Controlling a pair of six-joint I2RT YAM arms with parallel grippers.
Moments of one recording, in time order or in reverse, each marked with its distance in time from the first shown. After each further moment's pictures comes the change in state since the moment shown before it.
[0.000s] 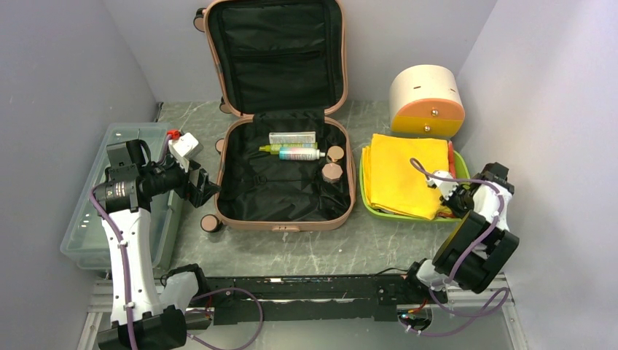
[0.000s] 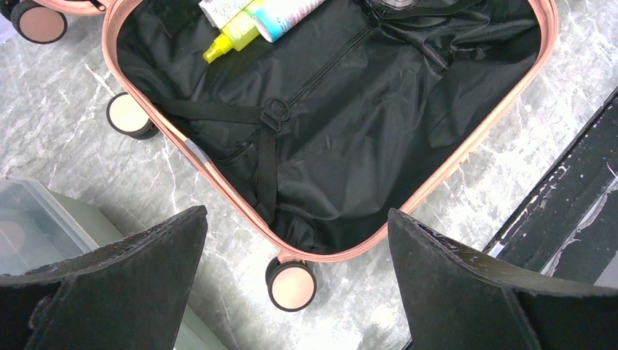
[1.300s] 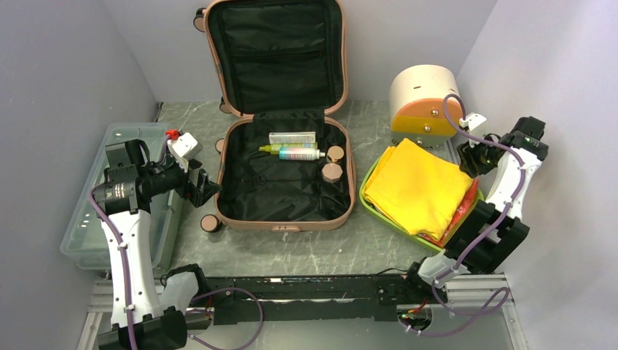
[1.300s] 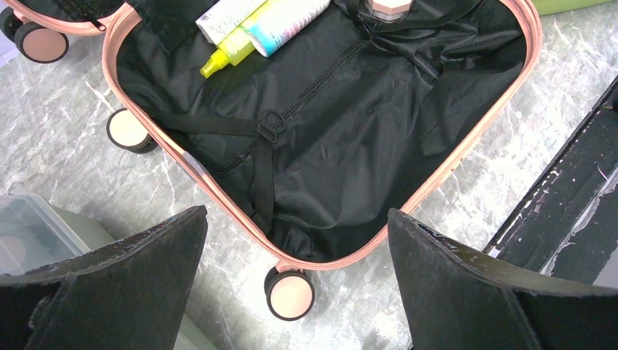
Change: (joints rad) left arm 0.000 -0.009 0.006 0.007 0.034 -0.004; right arm 0.011 0.124 0.536 -0.161 -0.304 0.306
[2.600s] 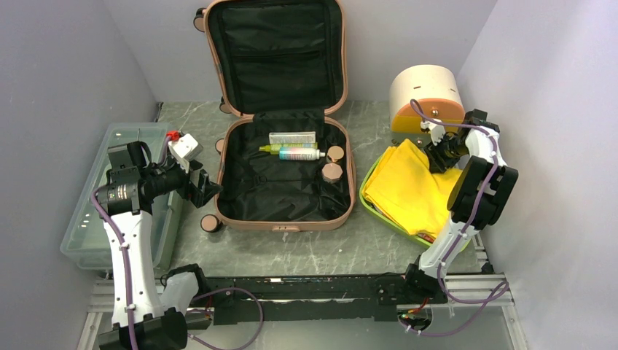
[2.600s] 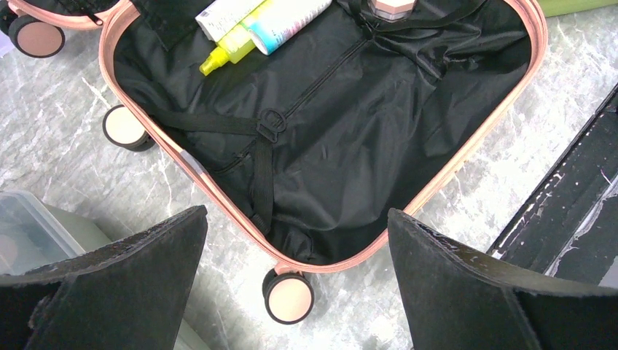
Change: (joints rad) left arm 0.000 -0.010 -0.042 0.042 -0.001 -0.018; right arm 0.241 0.421 0.097 0.093 0.127 0.053
